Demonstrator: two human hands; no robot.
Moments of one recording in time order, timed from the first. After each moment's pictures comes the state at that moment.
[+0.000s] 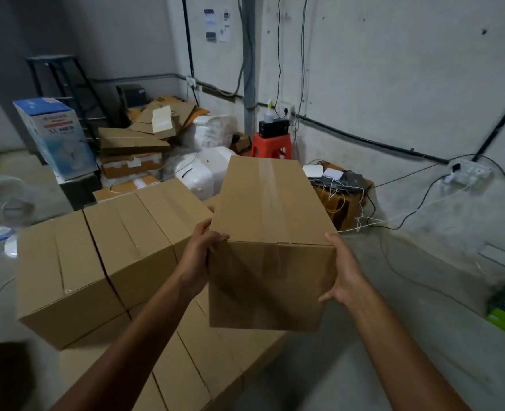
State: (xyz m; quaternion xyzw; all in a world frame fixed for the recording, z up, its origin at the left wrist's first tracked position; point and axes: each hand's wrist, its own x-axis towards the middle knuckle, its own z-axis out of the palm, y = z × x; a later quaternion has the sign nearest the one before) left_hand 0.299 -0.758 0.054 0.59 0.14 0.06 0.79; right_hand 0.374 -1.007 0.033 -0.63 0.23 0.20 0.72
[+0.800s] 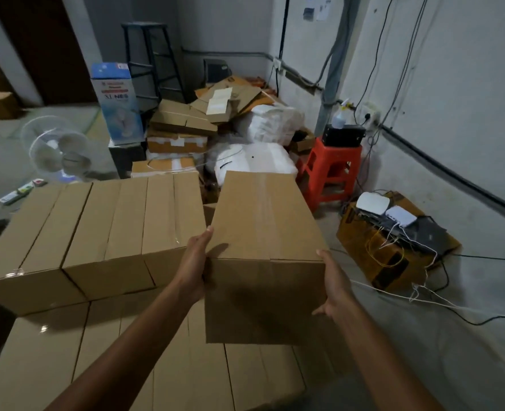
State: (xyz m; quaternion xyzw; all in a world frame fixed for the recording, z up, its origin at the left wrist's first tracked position) left_hand 0.626 -0.834 -0.007 0.46 0.34 0.17 0.80; right_hand 0.776 -1.042 -0.008 -0.69 0.14 0.32 0.63
